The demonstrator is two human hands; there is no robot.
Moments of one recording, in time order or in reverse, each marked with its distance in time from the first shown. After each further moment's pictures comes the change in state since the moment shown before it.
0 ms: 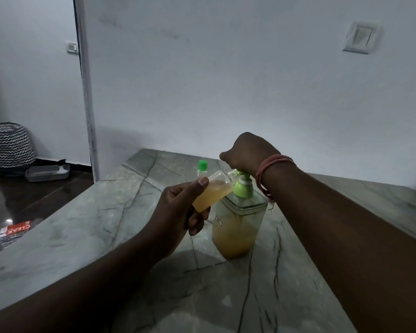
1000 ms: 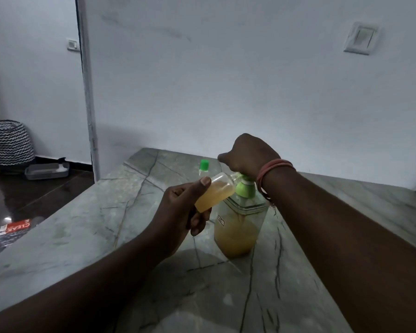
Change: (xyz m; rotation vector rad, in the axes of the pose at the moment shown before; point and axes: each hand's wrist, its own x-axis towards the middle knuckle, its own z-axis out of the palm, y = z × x) left_hand -0.002 0.007 0.003 -0.012 0.020 0.014; right_hand -0.005 -0.001 0.000 0.003 0.052 -0.089
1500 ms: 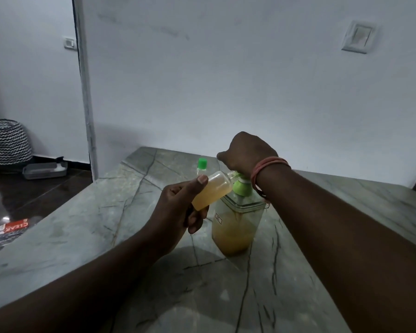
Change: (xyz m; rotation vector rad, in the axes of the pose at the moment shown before) left_hand 0.001 0.001 0.001 0.008 0.011 -0.029; right_hand -0.003 -0.001 -0.001 -0.027 0.023 0.004
